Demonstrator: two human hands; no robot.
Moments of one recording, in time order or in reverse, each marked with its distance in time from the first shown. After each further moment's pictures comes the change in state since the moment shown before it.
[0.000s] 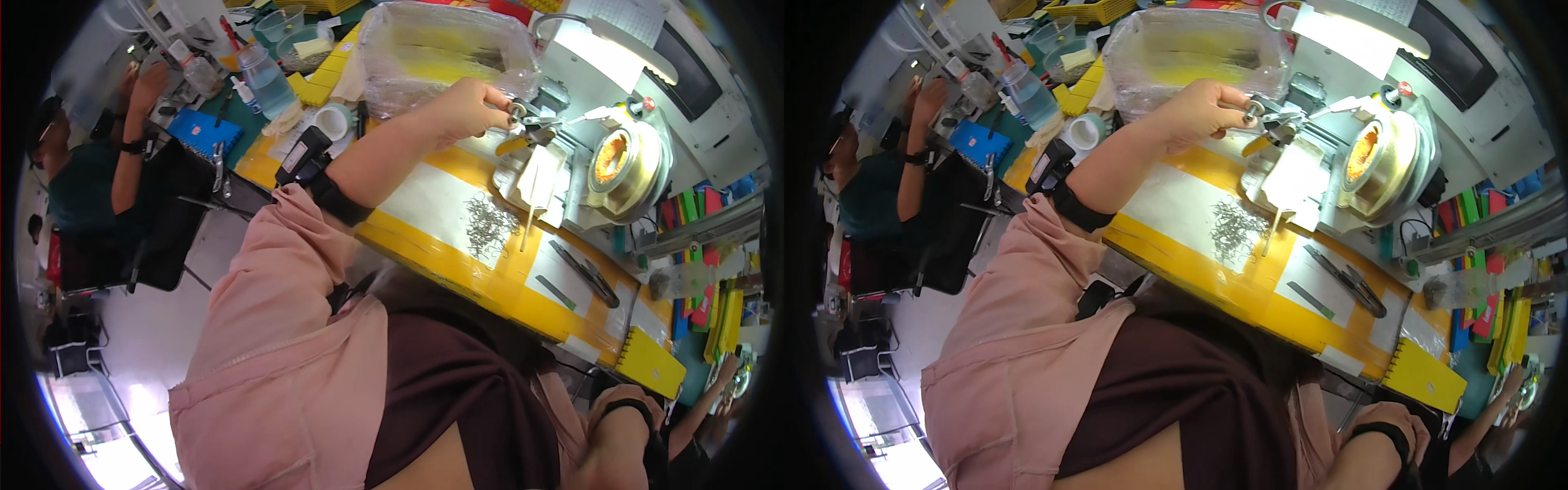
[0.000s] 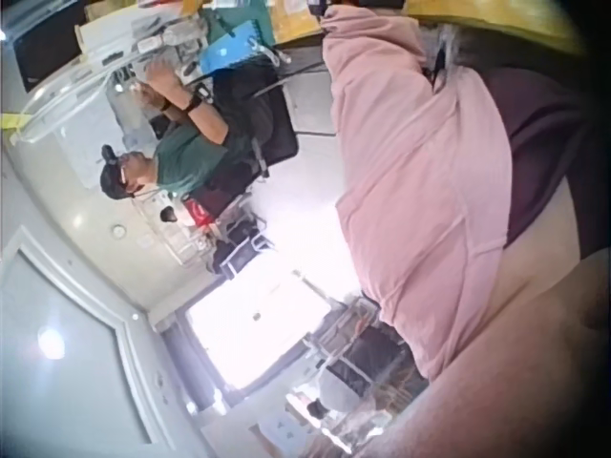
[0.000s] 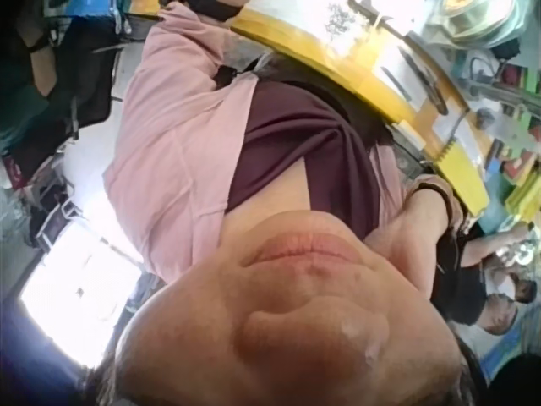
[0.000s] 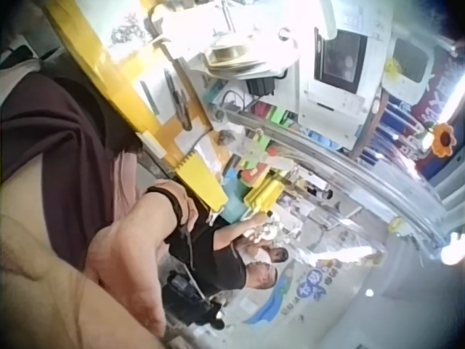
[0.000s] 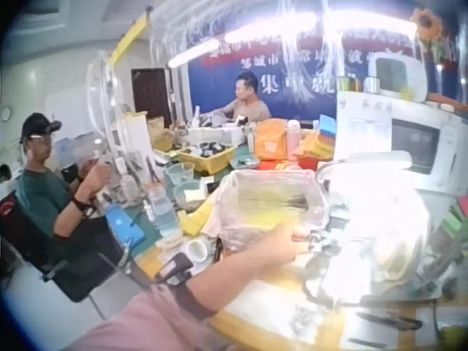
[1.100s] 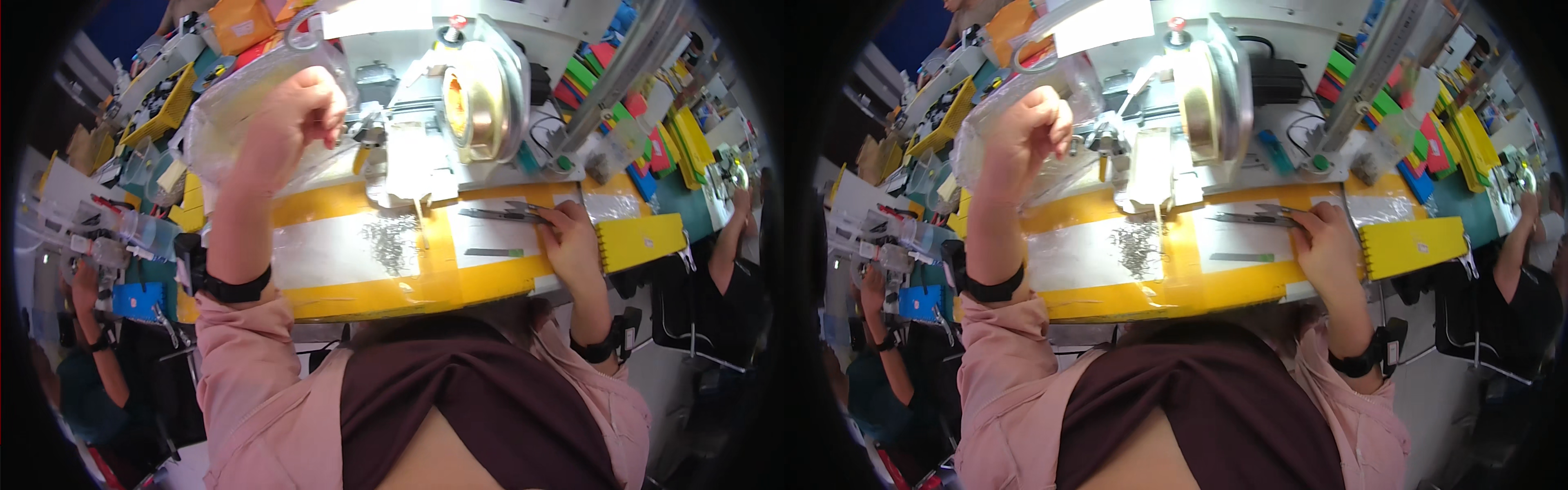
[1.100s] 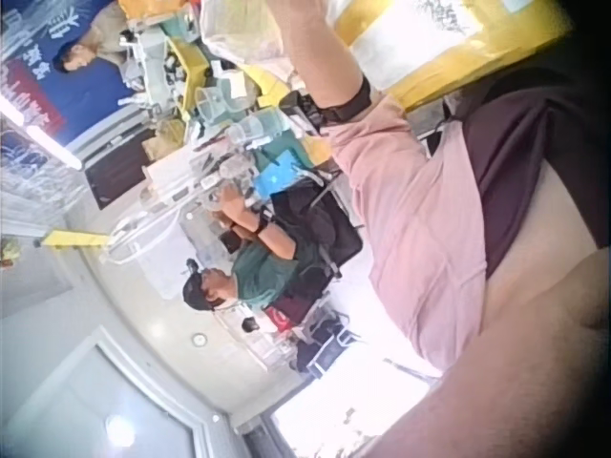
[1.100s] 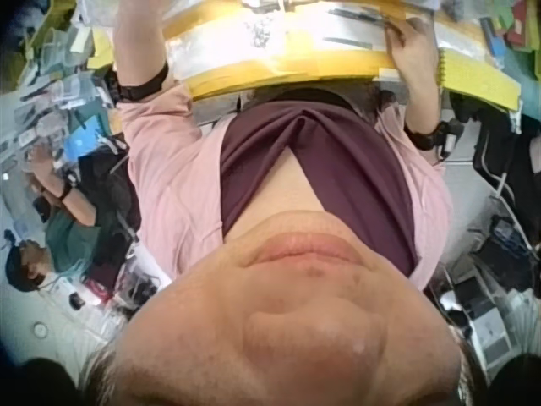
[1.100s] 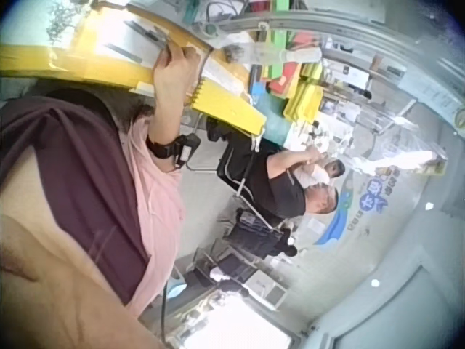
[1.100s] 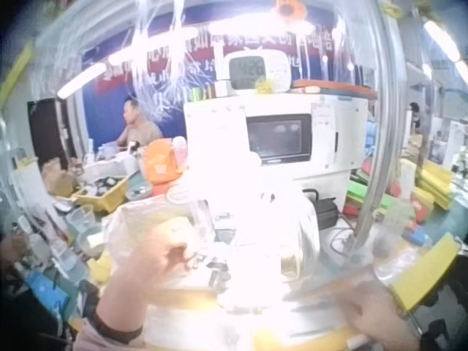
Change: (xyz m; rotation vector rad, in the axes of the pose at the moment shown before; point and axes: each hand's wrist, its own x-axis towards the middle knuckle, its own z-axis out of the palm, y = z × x) left_hand 0.017 0.053 -0.005 -0.222 -0.376 0.218; right_hand -0.166 -0.036 -0.083 -0.643 -1.148 1.652
